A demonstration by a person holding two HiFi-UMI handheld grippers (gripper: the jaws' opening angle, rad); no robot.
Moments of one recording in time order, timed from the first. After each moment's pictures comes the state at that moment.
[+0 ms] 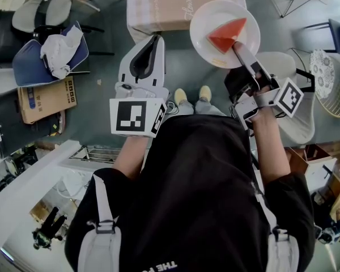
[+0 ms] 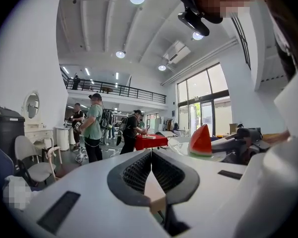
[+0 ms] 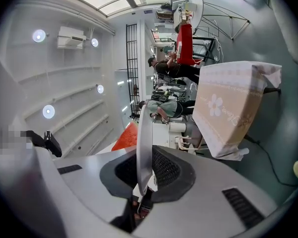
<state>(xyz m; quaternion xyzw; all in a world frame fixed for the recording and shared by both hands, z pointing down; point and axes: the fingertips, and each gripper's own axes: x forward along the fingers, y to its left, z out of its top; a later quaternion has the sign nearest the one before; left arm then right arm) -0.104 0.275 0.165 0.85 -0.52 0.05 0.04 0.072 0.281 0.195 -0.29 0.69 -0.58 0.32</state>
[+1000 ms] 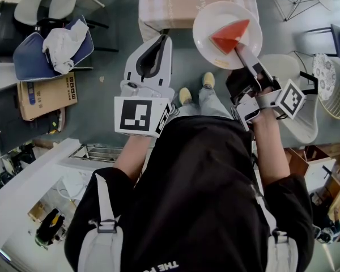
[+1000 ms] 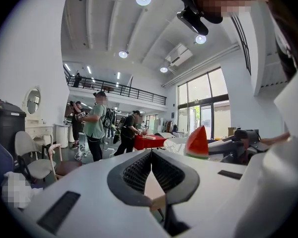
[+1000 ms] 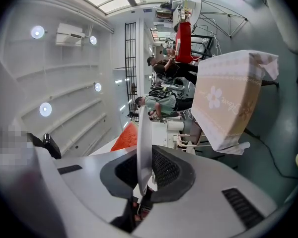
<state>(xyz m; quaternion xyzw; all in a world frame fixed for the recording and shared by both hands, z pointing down) -0.156 0.287 0.169 0.86 -0.51 0.03 0.06 0.011 0.290 0.198 -0.30 0.69 -0.59 0.31</state>
